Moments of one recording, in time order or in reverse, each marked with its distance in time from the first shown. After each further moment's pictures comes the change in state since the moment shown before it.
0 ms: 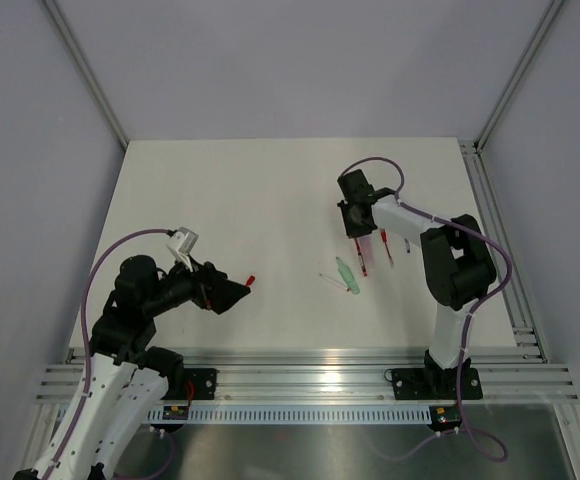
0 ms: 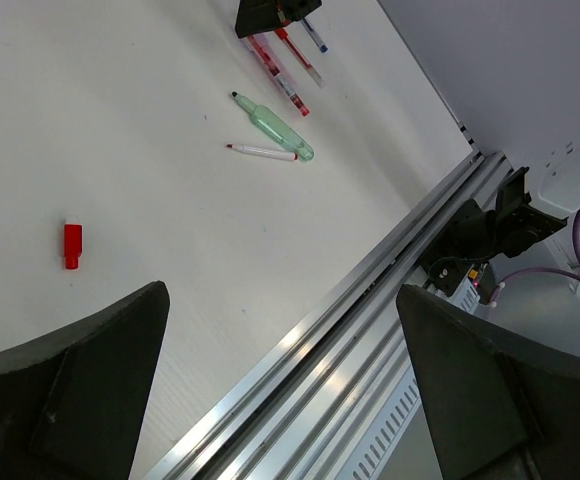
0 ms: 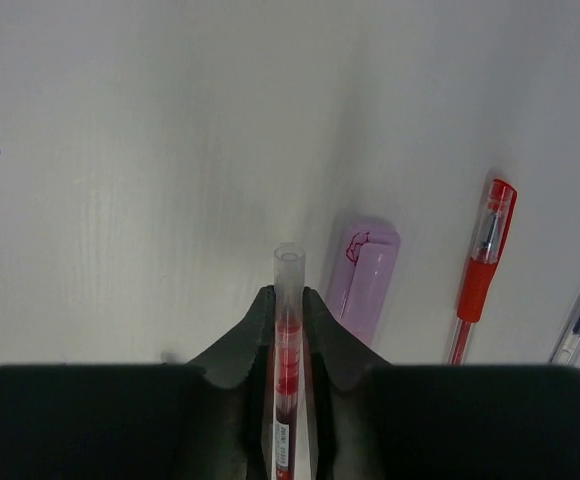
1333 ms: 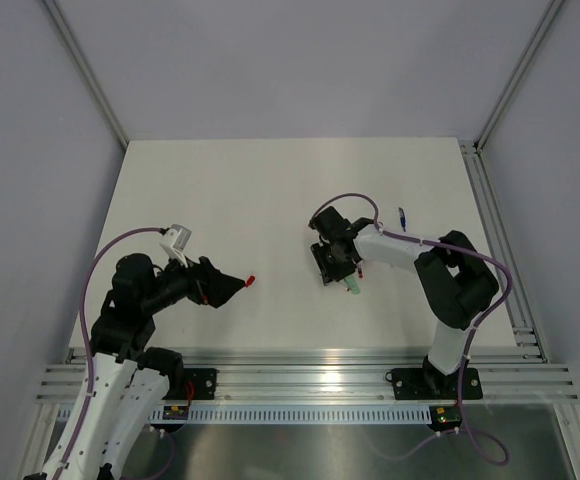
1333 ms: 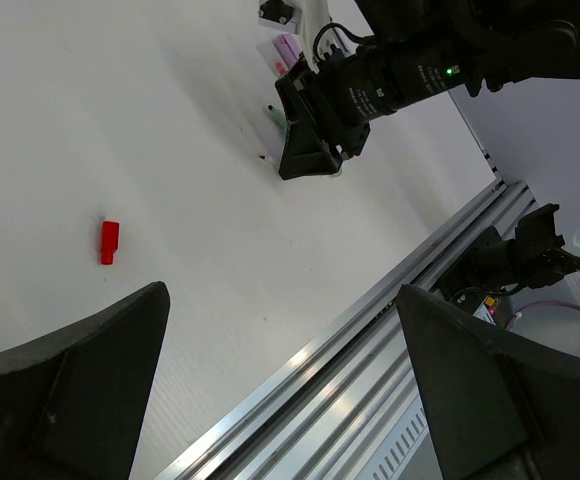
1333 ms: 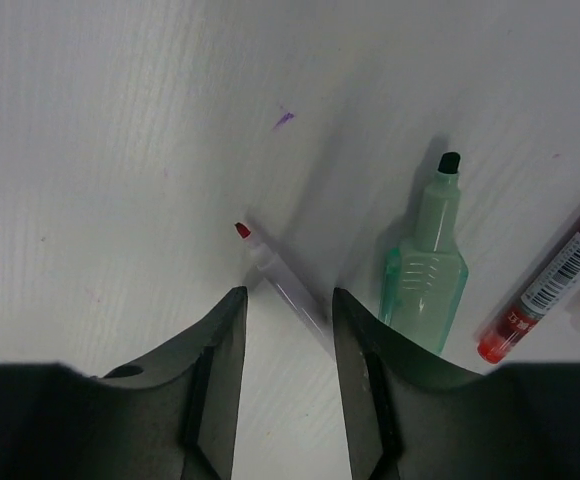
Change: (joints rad) left arm 0.081 0.007 0.000 -0.010 -0.010 0.000; right arm 0.229 -0.111 -0.206 -0.058 -0.196 0.090
